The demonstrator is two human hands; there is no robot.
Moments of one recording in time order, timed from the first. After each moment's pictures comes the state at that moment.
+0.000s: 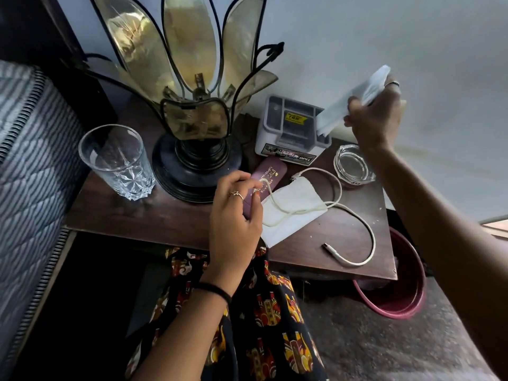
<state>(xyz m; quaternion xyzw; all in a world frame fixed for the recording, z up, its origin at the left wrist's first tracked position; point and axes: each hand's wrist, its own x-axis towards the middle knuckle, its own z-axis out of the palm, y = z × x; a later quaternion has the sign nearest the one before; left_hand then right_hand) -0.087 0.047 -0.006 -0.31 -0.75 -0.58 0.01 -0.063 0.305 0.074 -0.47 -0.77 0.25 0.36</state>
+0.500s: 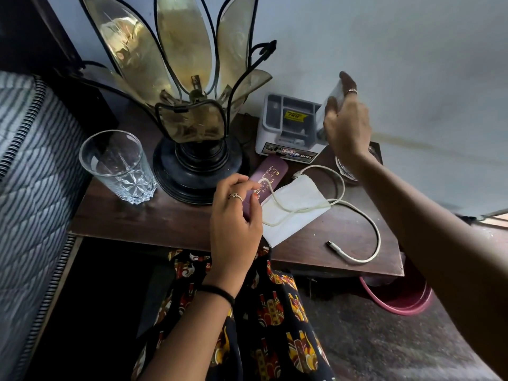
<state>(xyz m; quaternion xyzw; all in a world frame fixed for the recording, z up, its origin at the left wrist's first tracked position) -0.087 0.046 -0.010 -0.31 -0.77 -0.55 -0.01 -0.074 0.293 0.039 -0.46 -0.84 0.15 0.25</state>
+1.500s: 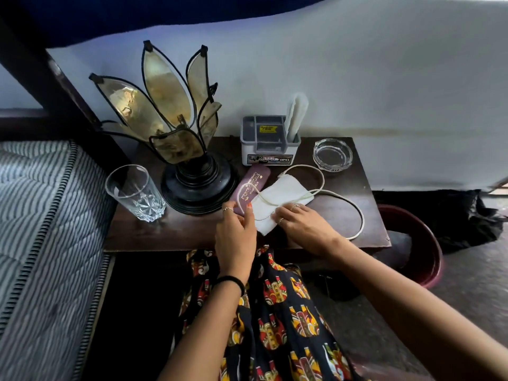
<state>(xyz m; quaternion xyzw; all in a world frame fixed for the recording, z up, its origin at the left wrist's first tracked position) -0.057 0.040 -0.003 -0.20 -0.86 -0.46 -0.11 0.050 0.173 -0.023 -0.07 -1.00 -0.01 -0.05</state>
